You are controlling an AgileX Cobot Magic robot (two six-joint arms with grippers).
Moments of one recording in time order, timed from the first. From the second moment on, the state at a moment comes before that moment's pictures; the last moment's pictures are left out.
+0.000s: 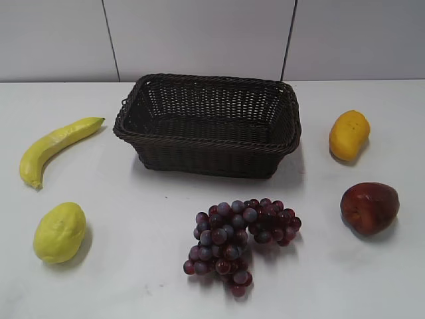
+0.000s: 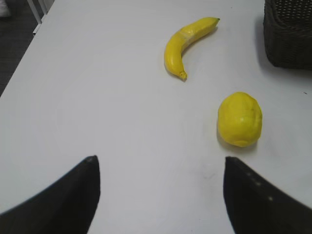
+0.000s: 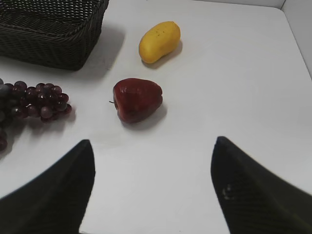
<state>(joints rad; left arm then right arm) 0.05 -0.01 -0.50 -0.14 1.08 0.15 0.08 -0.01 -0.50 0.10 1.03 -0.06</state>
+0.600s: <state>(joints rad) 0.05 0.07 -0.53 -0.16 1.09 0.15 0.08 -0.01 -0.50 0.10 1.03 -0.06</state>
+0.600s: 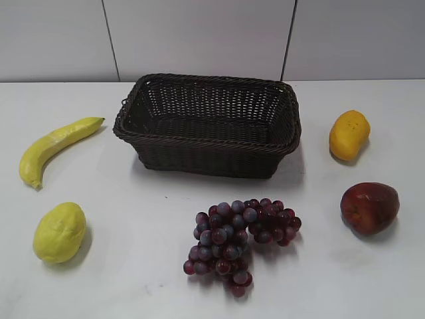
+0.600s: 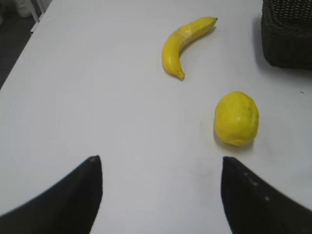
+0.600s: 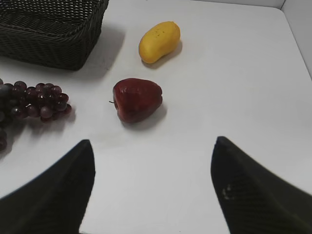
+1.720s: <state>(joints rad) -0.25 1.24 -0.83 -0.24 0.85 0.11 0.08 -0.01 -0.50 0.10 1.03 -0.06</state>
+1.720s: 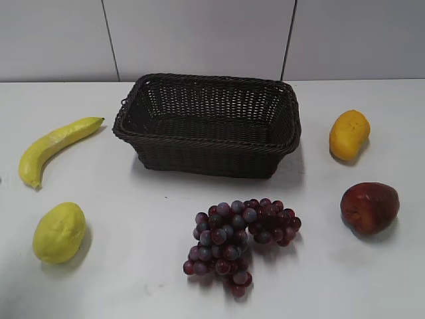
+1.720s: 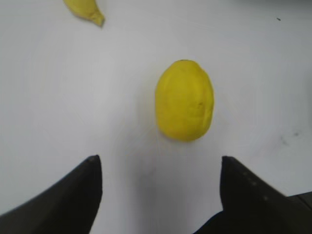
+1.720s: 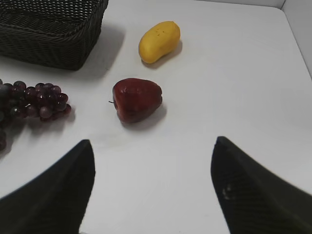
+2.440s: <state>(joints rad) -0.35 1.72 -0.84 -0.24 0.63 0.04 0.08 -0.01 -0.50 0.10 1.03 -0.06</state>
